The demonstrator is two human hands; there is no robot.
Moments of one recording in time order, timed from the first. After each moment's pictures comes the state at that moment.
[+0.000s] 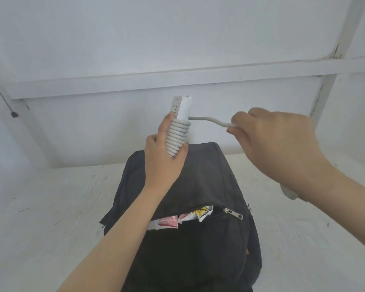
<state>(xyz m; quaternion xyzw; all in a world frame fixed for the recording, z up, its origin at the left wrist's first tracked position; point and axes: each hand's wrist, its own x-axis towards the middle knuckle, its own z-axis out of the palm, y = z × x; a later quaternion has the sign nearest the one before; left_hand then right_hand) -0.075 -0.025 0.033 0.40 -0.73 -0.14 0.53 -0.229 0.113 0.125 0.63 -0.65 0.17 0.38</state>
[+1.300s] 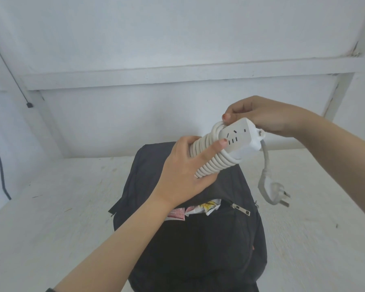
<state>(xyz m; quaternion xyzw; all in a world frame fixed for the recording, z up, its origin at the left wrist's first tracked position) -0.061 0.020 0.031 0.22 -0.86 0.07 0.45 -0.256 0.057 0.149 0.70 -0.56 0.31 -0.32</state>
